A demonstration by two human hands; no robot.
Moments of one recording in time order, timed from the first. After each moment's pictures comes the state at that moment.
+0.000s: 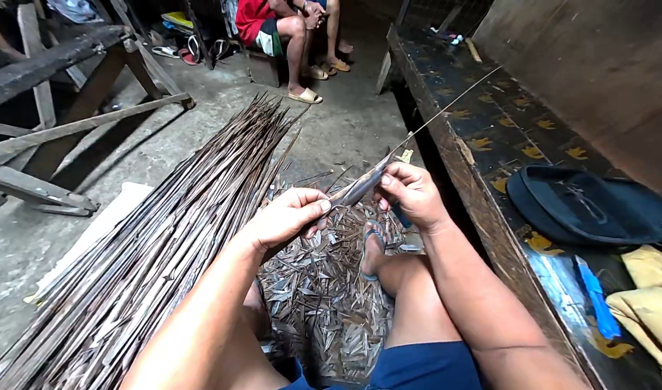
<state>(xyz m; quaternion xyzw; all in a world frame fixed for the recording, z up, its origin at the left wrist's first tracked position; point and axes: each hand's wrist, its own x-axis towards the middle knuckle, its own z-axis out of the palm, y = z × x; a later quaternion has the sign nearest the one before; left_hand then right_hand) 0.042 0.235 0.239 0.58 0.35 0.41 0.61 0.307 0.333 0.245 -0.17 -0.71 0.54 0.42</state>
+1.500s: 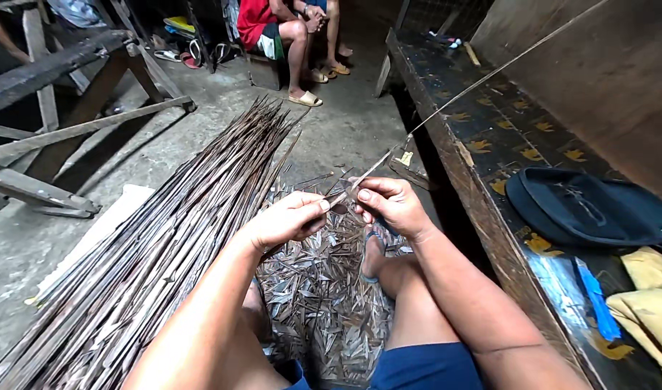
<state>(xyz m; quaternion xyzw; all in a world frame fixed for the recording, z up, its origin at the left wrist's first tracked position) 0.036 0.239 0.241 0.63 0.34 0.35 0.60 0.287 0.318 0.239 -0.14 -0.71 0.57 0.38</state>
